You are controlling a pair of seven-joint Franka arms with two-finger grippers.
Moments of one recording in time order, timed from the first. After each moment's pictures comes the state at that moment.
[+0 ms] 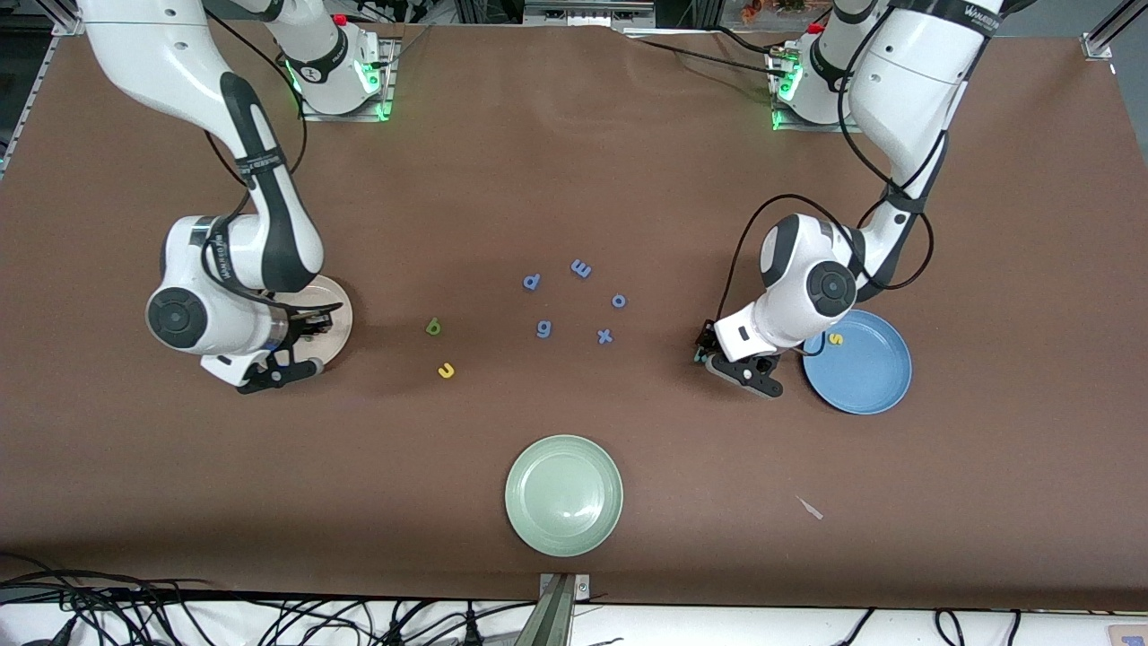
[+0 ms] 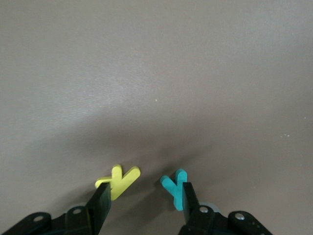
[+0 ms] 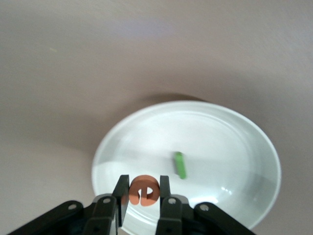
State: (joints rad) left arm -0.24 0.63 -0.13 -1.89 -0.21 2.59 0.23; right arm 0.30 0.53 -0.23 -1.82 0.12 2.07 -0.25
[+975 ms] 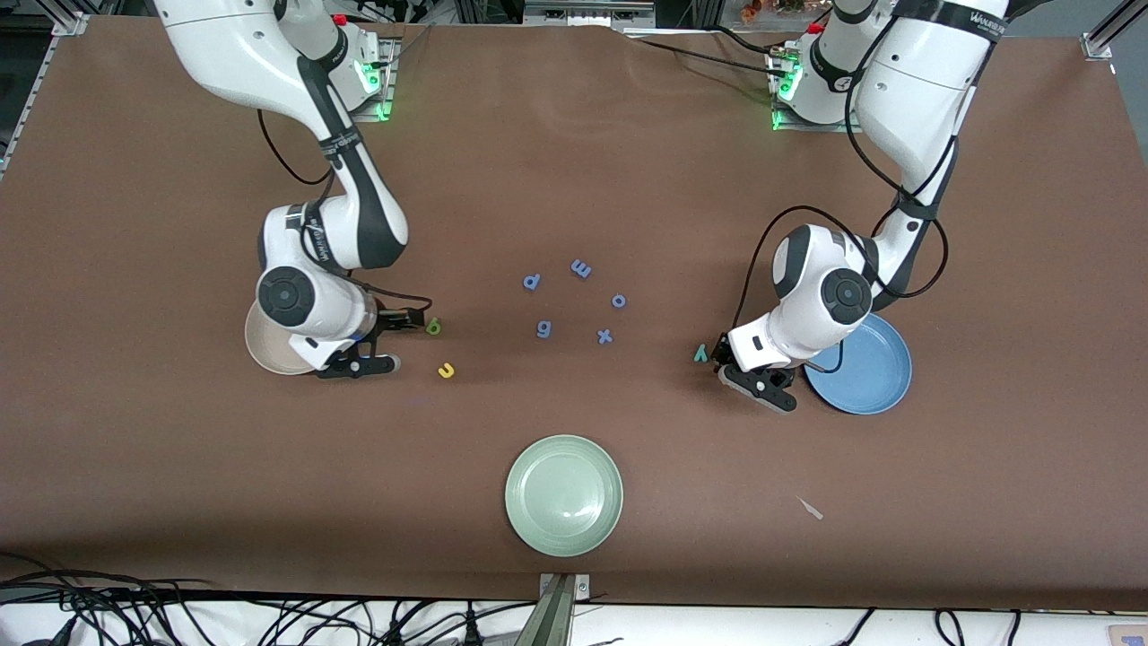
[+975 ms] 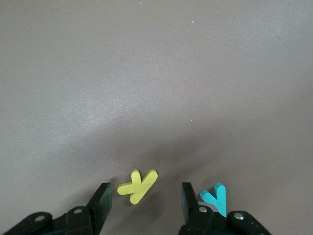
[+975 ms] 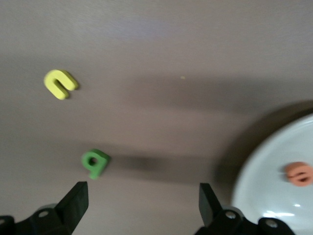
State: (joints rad) left arm -0.24 0.64 -0.08 -1.85 -0.19 2.59 0.31; right arm 0.50 0.56 -0.19 -1.83 0.21 2.20 0.13
